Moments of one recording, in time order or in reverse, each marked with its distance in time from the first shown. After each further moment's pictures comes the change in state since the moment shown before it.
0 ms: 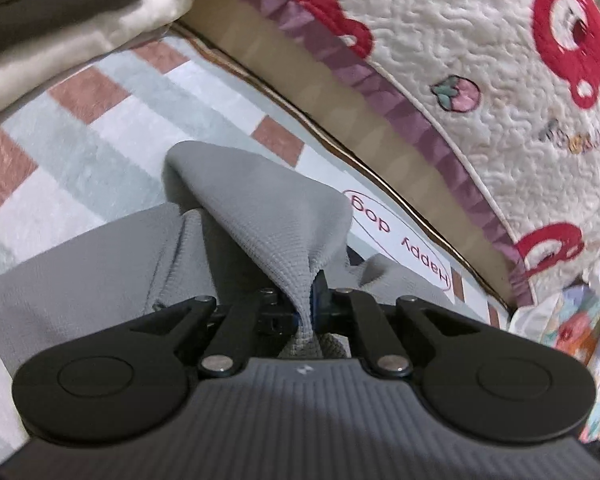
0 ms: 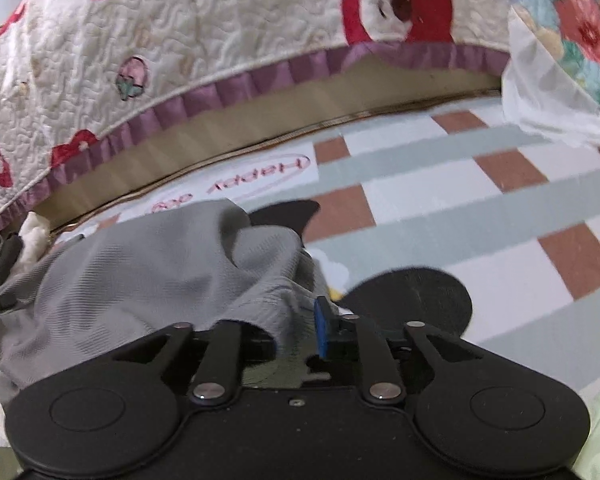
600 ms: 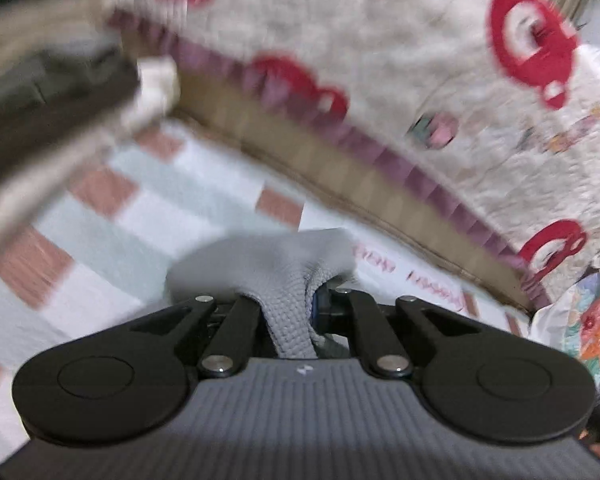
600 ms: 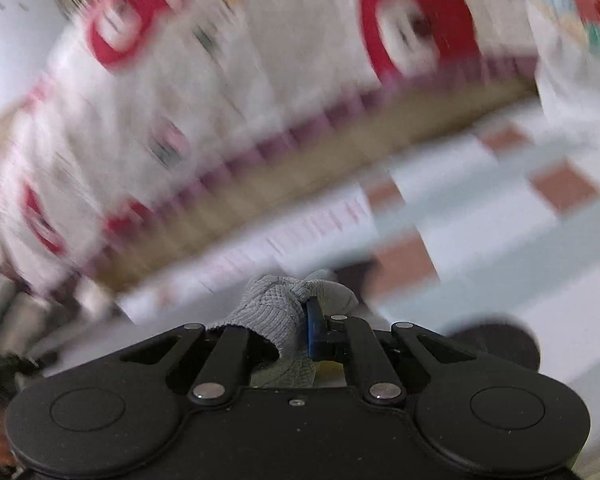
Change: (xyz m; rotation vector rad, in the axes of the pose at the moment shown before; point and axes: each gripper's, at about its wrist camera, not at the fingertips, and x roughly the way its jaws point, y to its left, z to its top) left arm -0.066 -0.015 0.001 0.163 -0.188 0.032; right arm -0.039 0.004 0.037 0.086 -0.186 0.283
